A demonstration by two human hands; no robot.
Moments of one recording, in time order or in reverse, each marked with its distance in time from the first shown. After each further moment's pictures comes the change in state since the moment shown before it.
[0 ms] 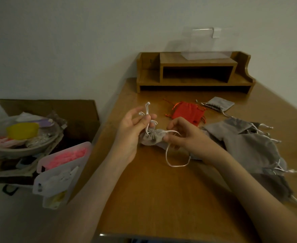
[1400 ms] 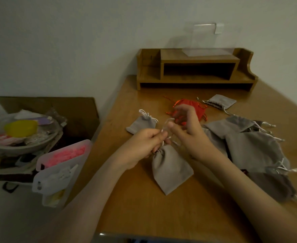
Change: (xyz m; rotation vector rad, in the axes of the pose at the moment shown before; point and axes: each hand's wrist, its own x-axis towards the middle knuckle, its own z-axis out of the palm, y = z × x) left_hand -0.012 -0.008 0.005 0.579 -0.363 -0.186; right_hand 0.006 0.010 0.015 -0.086 0.313 -0.258
